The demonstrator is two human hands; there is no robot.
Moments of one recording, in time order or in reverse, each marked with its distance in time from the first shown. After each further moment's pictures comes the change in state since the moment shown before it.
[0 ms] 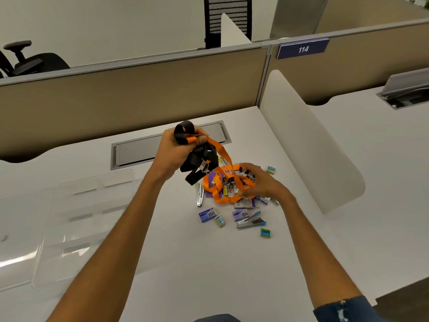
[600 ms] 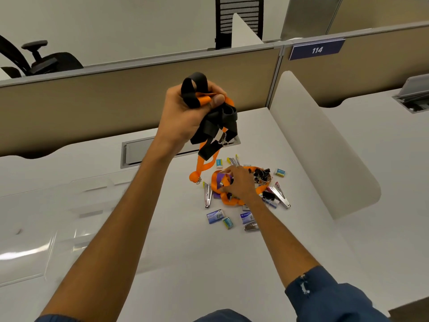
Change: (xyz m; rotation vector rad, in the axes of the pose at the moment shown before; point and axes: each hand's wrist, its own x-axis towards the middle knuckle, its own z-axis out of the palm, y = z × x) left_hand 0.019 0.088 -0.002 0.020 0.041 0.281; right_hand 0.052 -0.041 0.072 -0.266 0.221 0.030
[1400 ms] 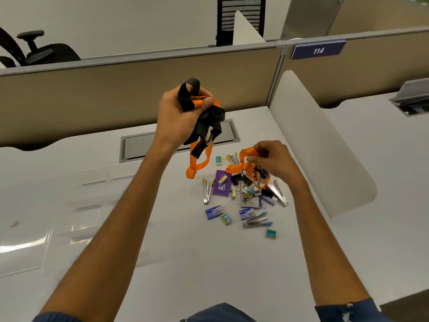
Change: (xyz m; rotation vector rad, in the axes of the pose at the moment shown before) left_hand -0.011 -0.018 -0.013 0.168 0.159 -0.121; right_hand -0.036 -0.005 -0.124 0.269 0.121 -0.056
